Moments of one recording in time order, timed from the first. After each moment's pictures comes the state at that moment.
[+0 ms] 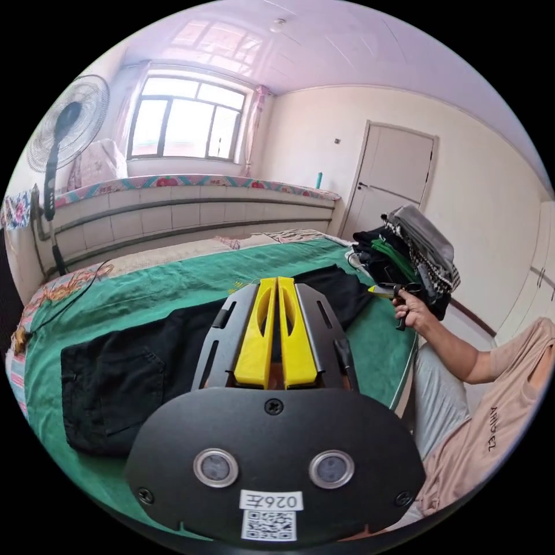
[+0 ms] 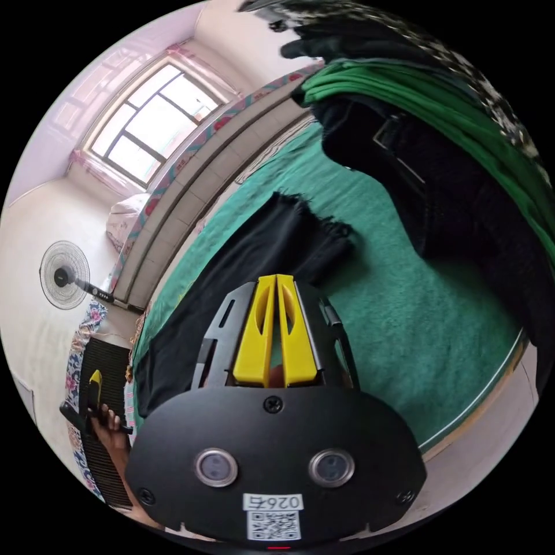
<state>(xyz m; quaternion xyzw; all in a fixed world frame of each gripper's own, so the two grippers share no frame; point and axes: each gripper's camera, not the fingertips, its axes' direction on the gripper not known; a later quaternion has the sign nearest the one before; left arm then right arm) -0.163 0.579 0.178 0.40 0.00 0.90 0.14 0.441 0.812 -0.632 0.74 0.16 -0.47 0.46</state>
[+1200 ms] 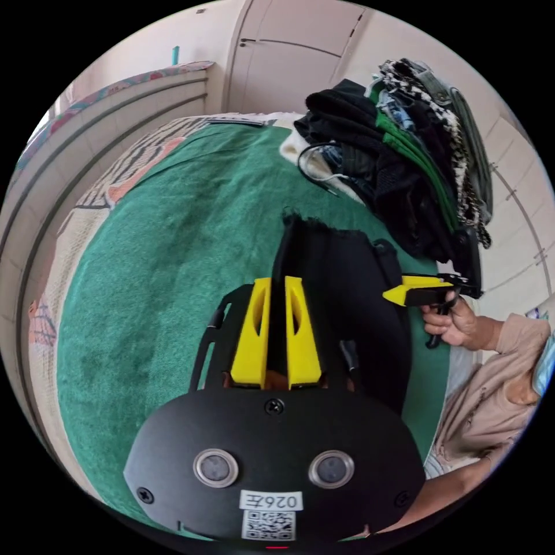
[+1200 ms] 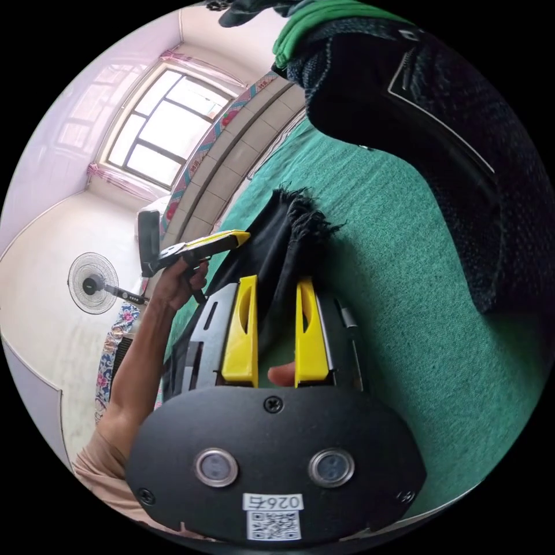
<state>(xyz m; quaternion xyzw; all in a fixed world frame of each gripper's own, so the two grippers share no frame) 0.276 0.782 0.831 0.10 -0.36 0.93 0.06 -0.003 1.125 -0.694 0.67 0.11 -0.54 0.50</state>
